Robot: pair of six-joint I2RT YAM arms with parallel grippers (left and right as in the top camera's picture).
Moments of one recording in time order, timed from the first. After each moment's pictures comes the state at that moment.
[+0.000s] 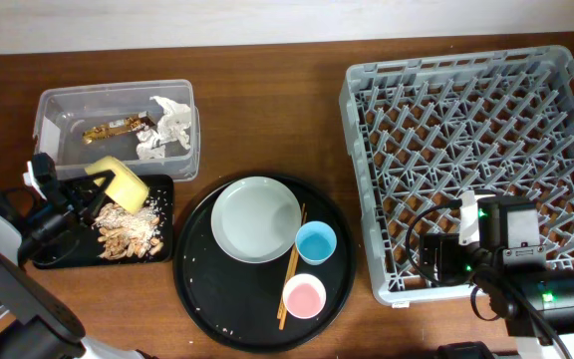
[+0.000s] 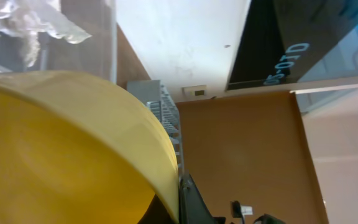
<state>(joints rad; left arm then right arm) 0.71 1.80 1.11 -0.87 1.52 0.14 0.06 0.84 0.92 -1.15 0.01 0.08</state>
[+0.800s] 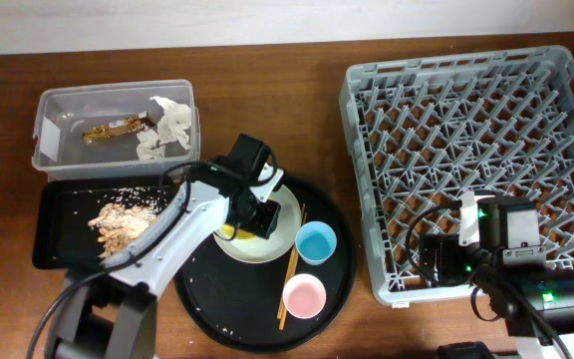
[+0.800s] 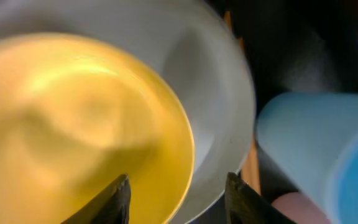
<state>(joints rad) -0.47 1.69 1.18 -0.85 0.18 -0.04 0.06 0.84 0.92 -1.15 0.01 0.08</state>
